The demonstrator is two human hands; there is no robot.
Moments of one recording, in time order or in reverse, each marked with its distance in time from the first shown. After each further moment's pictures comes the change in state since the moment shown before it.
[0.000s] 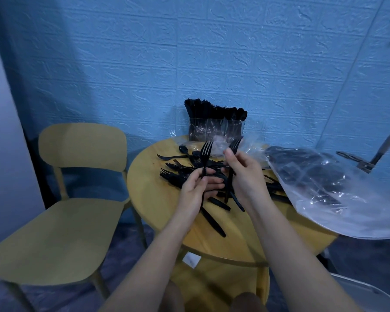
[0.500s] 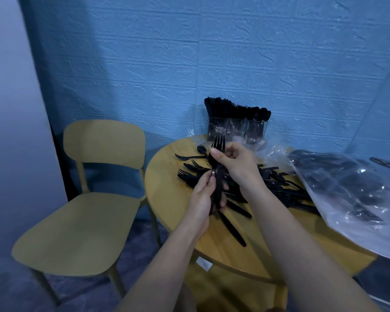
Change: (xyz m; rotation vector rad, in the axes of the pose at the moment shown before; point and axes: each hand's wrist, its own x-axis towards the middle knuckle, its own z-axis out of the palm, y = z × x) left_hand -0.006 0.010 -0.012 -0.124 0.058 -0.071; right_hand 0.040 0.009 0.043 -0.249 -0.128 -0.037
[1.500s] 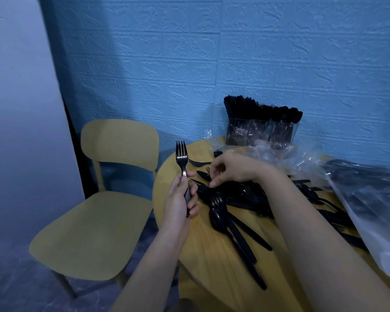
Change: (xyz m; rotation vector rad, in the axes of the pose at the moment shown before) left_hand 0.040 0.006 -0.058 -0.145 0.349 0.004; right_hand 0.092 0.021 0.014 -0.809 -0.880 -0.123
